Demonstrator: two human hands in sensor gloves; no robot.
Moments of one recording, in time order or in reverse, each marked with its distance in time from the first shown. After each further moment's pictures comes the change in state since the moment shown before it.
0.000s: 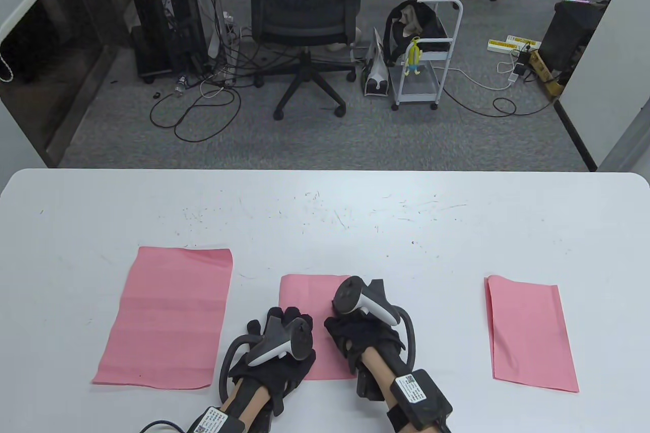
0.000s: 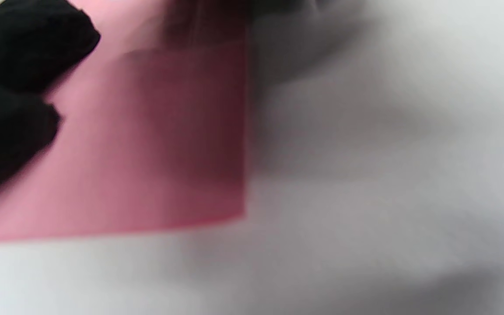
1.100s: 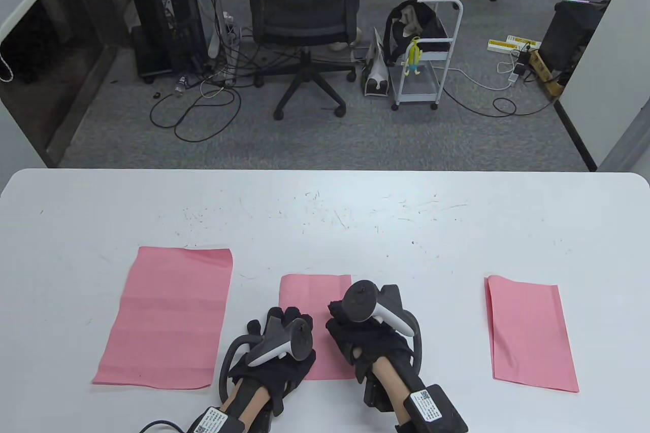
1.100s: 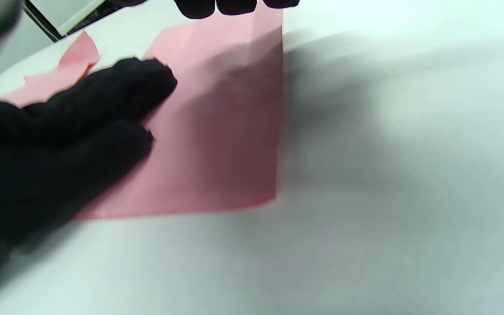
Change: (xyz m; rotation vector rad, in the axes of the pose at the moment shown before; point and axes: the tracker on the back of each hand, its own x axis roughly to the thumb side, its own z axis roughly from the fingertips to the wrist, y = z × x) left_hand 0.000 0.000 0.000 0.004 -0.003 -0.001; right_hand -0.004 0.005 0.048 -0.099 -0.191 0.006
